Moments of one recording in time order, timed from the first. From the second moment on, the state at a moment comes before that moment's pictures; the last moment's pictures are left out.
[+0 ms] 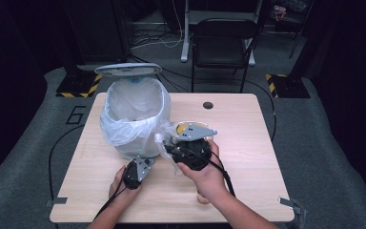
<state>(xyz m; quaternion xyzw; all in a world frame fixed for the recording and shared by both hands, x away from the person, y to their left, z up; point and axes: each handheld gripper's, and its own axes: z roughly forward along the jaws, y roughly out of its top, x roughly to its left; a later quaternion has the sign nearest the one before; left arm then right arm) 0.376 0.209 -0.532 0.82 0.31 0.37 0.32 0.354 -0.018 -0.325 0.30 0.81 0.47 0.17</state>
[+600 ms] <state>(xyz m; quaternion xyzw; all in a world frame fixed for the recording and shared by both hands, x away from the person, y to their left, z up) 0.376 0.209 -0.532 0.82 0.31 0.37 0.31 0.384 -0.012 -0.271 0.29 0.81 0.48 0.17</state>
